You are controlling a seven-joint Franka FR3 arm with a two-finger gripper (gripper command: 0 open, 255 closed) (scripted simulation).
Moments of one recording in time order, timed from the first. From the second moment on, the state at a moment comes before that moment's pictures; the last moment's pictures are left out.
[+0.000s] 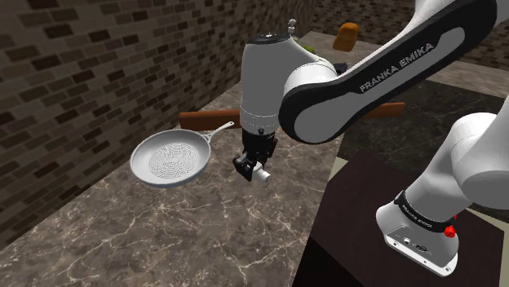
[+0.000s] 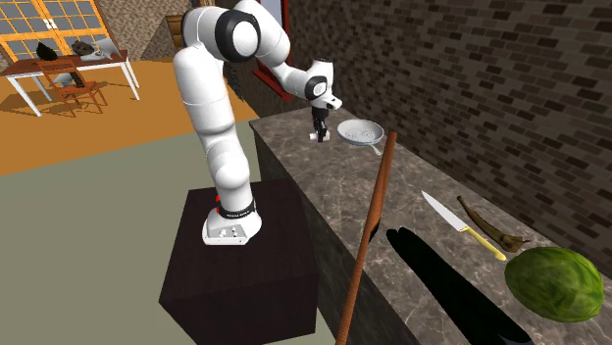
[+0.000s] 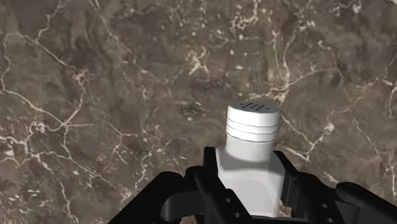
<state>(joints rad) 0.25 -0.05 0.44 -2.40 0.06 2.36 0.60</state>
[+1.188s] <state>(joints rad) 0.26 0.09 0.43 -2.44 -0.03 2.52 0.66</state>
